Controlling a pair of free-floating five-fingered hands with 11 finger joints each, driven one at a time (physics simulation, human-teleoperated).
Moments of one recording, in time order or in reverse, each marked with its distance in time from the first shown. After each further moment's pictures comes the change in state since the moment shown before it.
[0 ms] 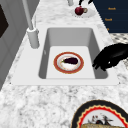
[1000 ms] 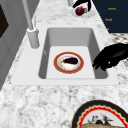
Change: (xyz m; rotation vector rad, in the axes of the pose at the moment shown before) left hand 0.000 0.000 0.000 0.000 0.000 0.000; right hand 0.010 0.055 -0.038 -0.262 -0.034 -0.055
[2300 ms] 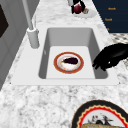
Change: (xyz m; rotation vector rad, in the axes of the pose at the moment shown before) left hand 0.000 0.000 0.000 0.000 0.000 0.000; right hand -0.030 -0.016 -0.082 0.264 -0.154 -0.131
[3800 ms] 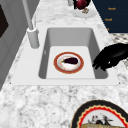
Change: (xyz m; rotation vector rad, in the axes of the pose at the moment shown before) left hand 0.000 0.000 0.000 0.000 0.000 0.000; right hand 0.171 -0.073 0.060 0.002 0.054 0.014
